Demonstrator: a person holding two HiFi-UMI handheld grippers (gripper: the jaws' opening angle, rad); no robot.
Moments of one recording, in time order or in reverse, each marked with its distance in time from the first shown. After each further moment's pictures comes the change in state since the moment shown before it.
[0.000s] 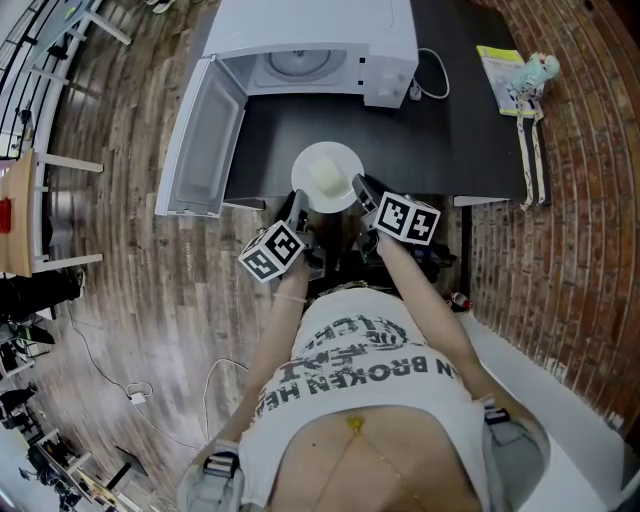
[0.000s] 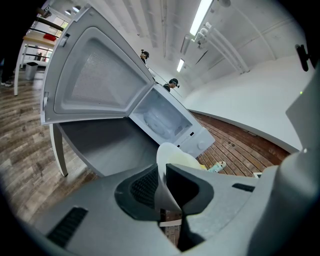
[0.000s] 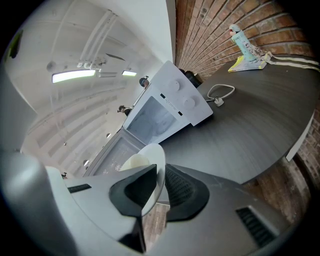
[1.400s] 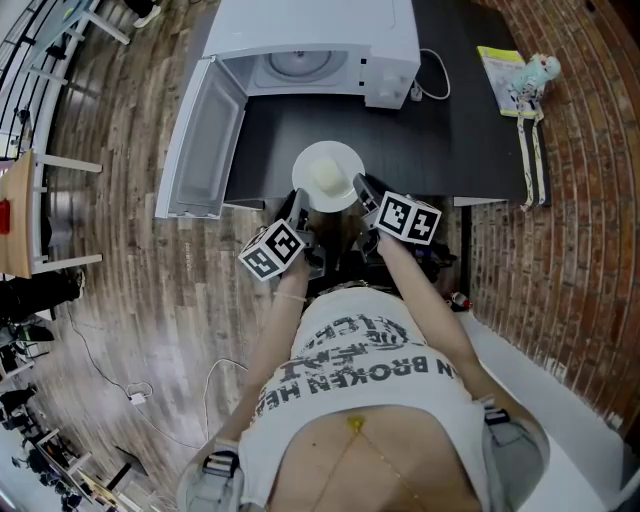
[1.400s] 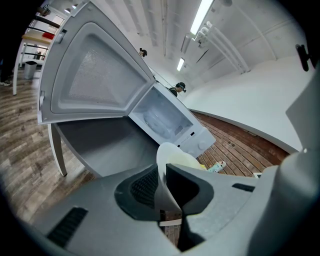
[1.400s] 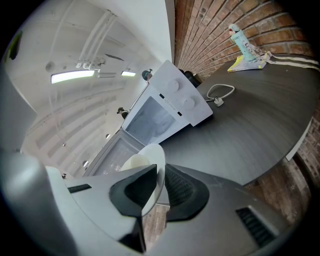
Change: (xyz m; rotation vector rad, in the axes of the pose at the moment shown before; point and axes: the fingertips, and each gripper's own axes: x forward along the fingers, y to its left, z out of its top) left arm 0.005 0.003 0.002 -0.006 0.010 -0.001; right arm 0.003 0.000 0.003 0.006 -0.005 -0.005
